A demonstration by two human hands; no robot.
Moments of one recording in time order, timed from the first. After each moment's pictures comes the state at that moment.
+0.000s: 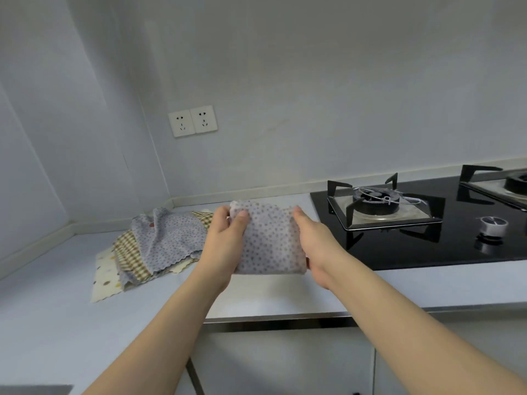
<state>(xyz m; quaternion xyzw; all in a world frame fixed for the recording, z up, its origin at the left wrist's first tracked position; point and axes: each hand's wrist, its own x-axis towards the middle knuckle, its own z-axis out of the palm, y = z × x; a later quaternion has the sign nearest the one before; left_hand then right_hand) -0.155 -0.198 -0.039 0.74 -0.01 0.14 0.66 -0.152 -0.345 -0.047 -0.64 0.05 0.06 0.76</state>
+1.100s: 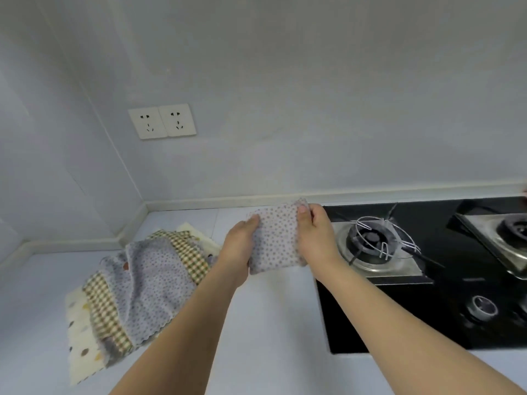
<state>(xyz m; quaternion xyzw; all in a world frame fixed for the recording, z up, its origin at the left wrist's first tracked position) 0.032 -0.227 0.052 0.63 0.16 -0.11 0.75 0.016 -0.365 0.062 -0.76 0.08 -0.14 0.63</state>
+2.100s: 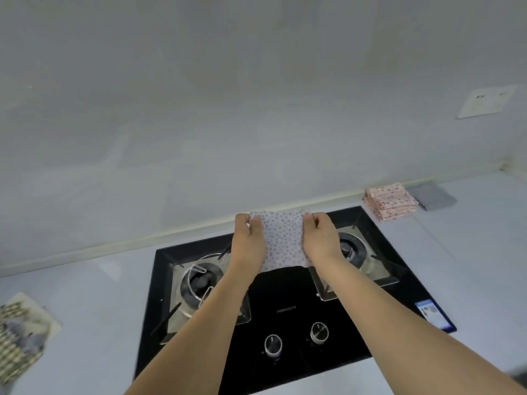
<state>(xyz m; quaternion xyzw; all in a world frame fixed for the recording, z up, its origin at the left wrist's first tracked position) 0.056 -0.687 0.131 0.81 0.04 -0.05 0.58 0.021 -0.816 0.143 -0.76 0.25 -0.12 0.59</state>
